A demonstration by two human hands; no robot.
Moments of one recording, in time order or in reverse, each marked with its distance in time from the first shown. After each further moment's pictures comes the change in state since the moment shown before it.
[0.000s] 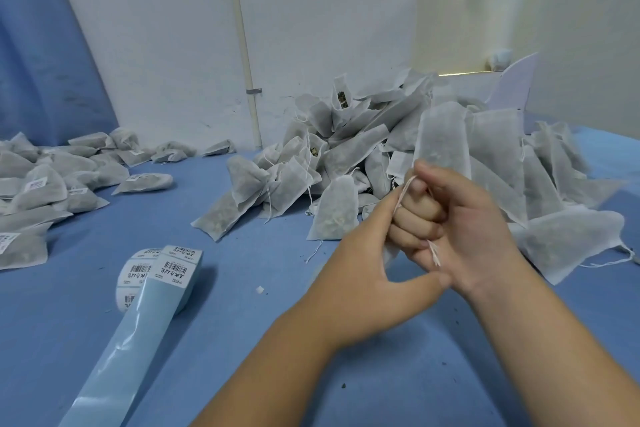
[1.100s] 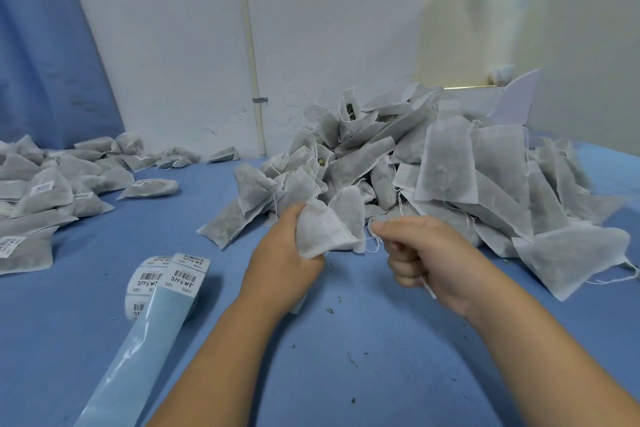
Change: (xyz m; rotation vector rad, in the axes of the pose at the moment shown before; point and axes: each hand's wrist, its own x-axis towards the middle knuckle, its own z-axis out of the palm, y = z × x) left_hand -0.011 -0.056 -0.072 0.437 0.383 -0.453; right_hand 0.007 0.021 -0.012 -0.642 0.203 0.203
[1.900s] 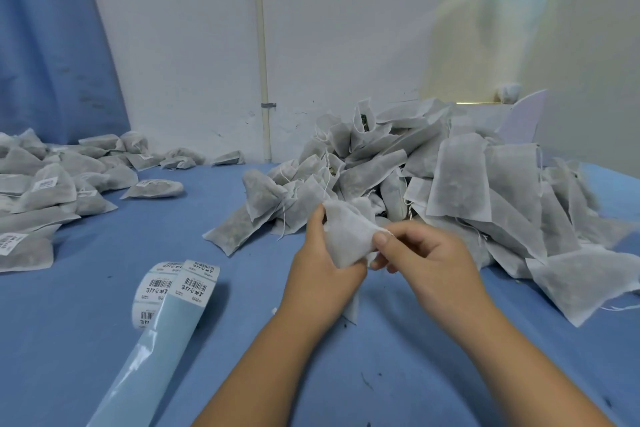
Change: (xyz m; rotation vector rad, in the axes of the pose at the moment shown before) left_hand -0.001 0.010 0.023 -0.299 -0.012 -0.014; right_hand 0.001 0.007 0.028 -0.276 0.214 -0.475
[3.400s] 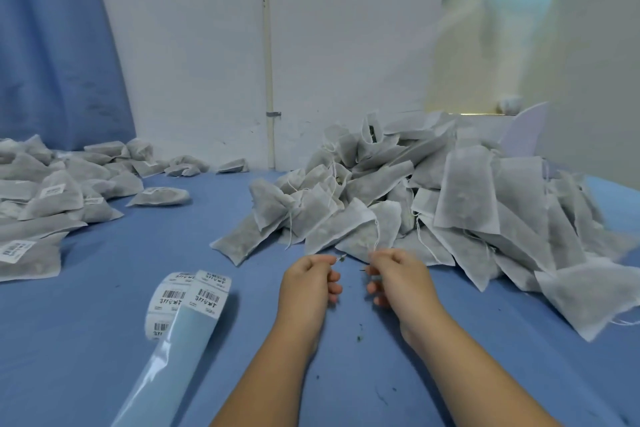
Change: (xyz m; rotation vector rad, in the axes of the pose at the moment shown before) left_hand 0.013 -0.021 -0.006 -0.472 0.163 -0.412; right_hand 0.025 0.053 0.040 0.060 0.229 0.565
